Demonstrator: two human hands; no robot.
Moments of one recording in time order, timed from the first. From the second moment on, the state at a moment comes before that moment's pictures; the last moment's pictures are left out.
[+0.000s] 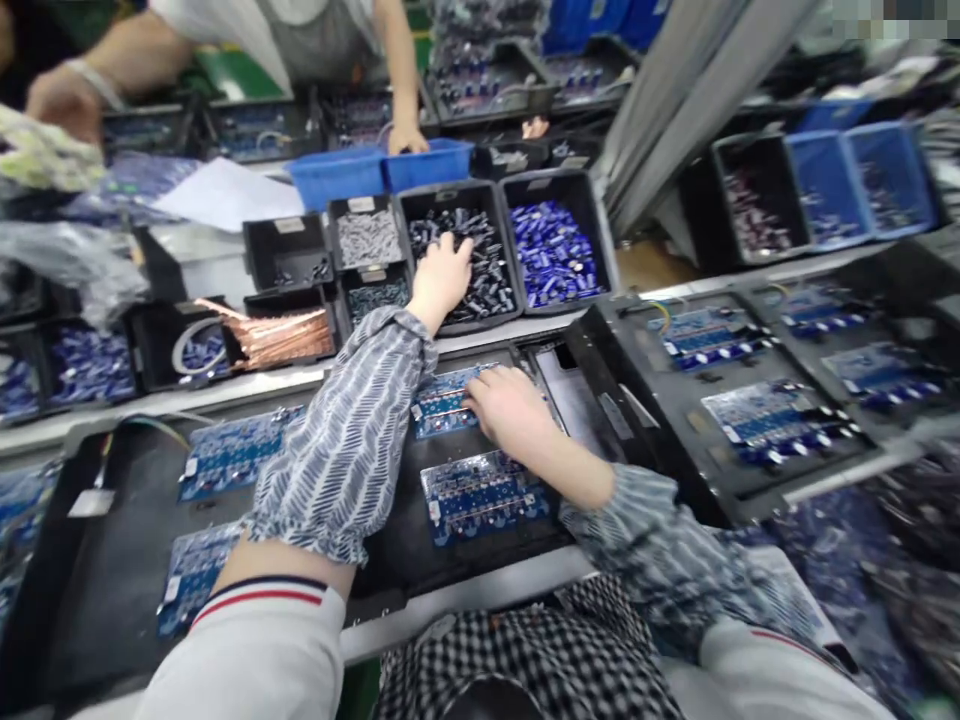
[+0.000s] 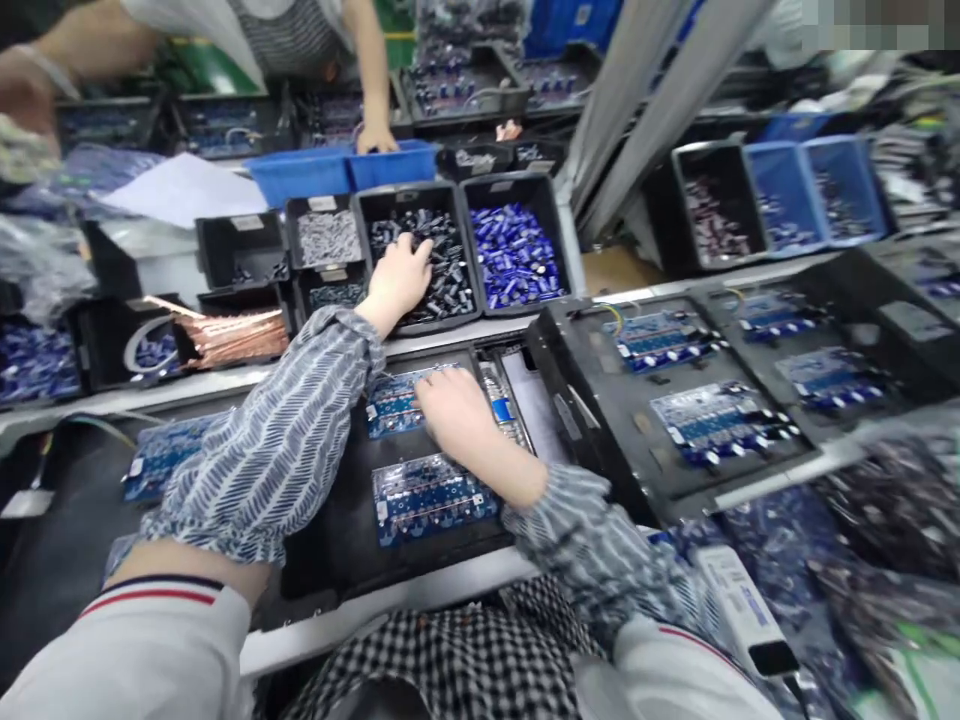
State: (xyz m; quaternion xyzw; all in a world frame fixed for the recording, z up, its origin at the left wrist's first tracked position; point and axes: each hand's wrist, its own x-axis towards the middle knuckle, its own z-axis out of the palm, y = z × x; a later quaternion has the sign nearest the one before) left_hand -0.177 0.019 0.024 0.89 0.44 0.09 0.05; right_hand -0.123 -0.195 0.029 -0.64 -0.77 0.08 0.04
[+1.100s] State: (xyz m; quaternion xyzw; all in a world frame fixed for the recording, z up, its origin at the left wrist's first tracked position) left_hand -0.192 -0.105 0.076 0.83 0.34 0.13 0.42; right_hand -0.047 -0.370 -0.047 -0.79 -0.50 0.08 0.35
